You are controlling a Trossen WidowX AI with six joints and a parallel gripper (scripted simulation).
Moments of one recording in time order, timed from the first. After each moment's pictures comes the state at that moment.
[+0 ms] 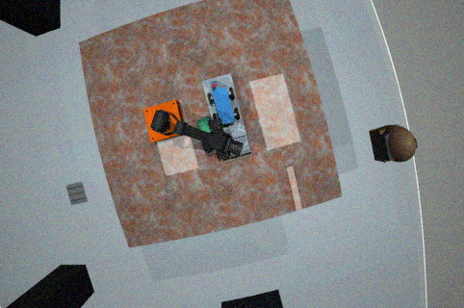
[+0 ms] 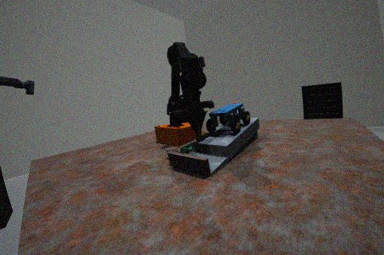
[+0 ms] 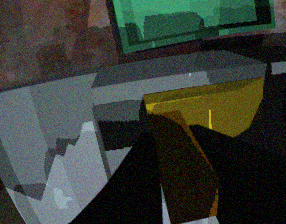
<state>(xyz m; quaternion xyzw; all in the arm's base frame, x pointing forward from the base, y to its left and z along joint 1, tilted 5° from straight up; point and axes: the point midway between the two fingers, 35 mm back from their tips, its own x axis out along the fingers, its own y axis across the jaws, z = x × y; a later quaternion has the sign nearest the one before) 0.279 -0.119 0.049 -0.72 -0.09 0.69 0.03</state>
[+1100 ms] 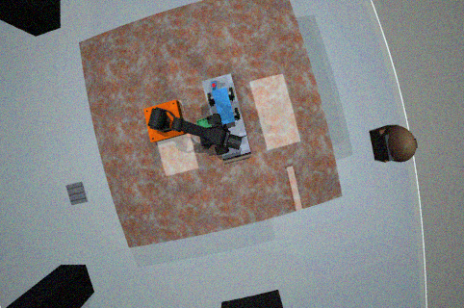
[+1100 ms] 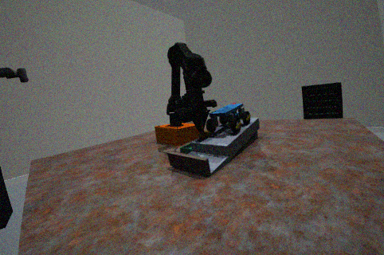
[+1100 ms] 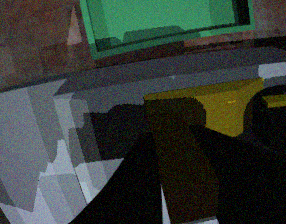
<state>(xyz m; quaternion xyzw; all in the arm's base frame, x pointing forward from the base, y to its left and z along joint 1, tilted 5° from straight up) 0.276 -0.099 0.052 -0.72 -0.09 0.69 0.03</state>
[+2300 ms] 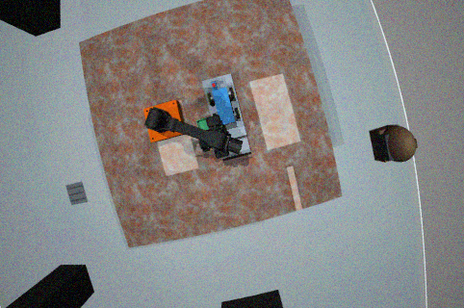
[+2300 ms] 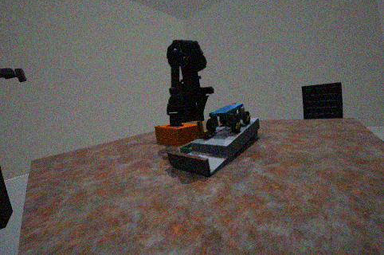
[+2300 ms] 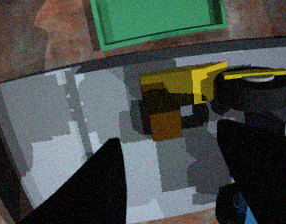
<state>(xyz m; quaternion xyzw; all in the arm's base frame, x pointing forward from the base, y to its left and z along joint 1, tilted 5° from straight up) 0.272 -0.110 0.104 -0.72 -0.09 0.69 0.03</state>
